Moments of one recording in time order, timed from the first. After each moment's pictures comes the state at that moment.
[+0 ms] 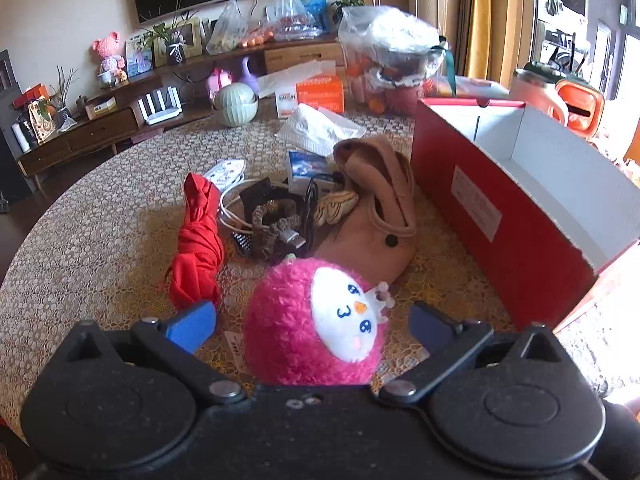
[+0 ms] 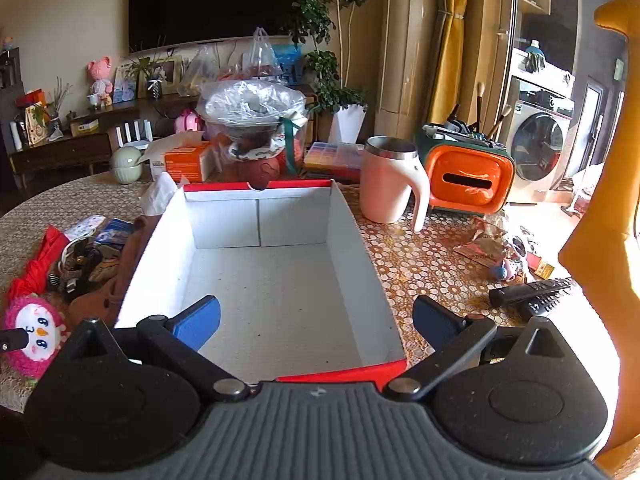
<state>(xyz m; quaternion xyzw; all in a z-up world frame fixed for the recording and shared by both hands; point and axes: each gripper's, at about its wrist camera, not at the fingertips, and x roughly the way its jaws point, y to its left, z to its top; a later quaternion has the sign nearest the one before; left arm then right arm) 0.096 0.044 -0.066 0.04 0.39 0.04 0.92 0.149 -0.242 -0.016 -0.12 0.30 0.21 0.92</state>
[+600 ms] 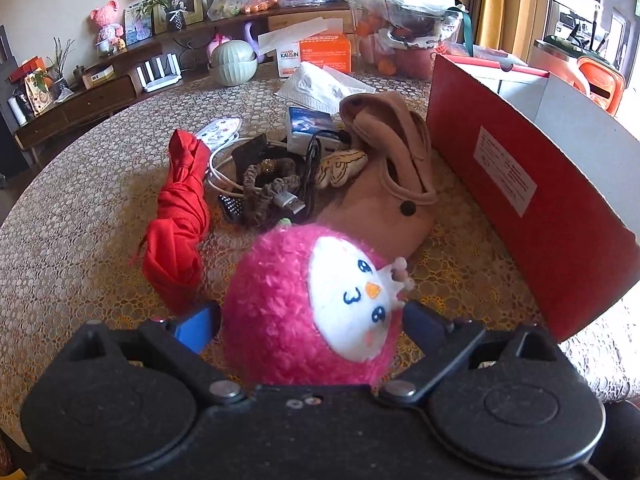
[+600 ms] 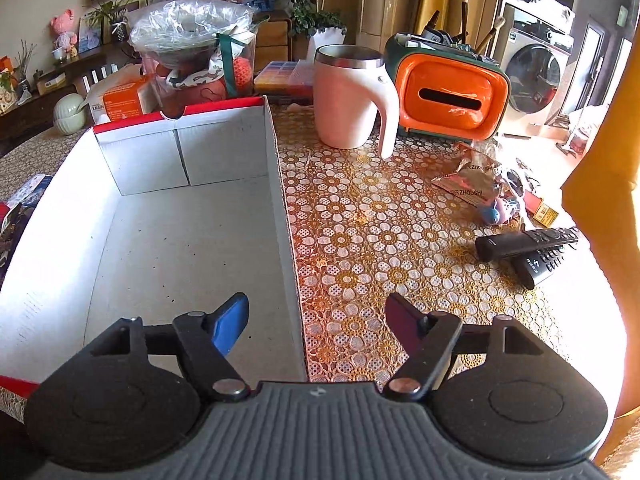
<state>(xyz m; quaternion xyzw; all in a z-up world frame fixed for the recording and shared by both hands) 0.114 0.046 -0.096 0.03 0.43 0.04 0.90 0.223 -0.260 -0.060 -0.13 0.40 0.20 0.89</state>
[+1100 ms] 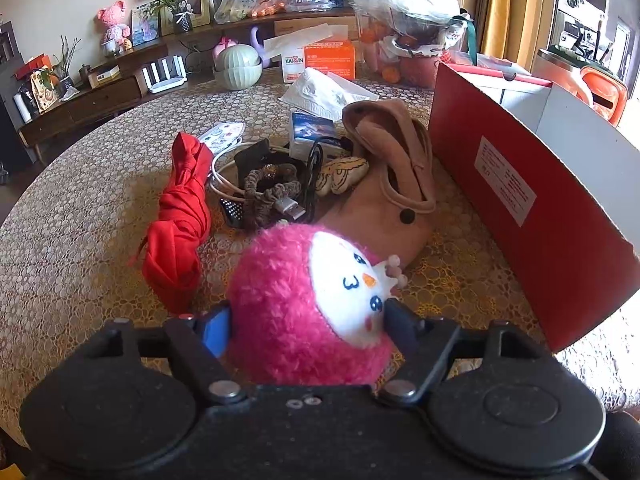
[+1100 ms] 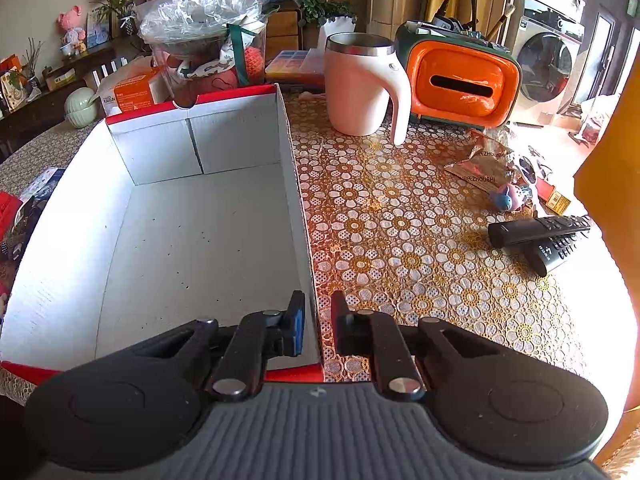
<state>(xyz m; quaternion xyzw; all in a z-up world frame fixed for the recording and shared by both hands) 0.114 0.045 -0.092 0.02 0.42 0.05 0.90 0.219 -0.262 -0.063 -0.12 0.42 0.21 0.87</state>
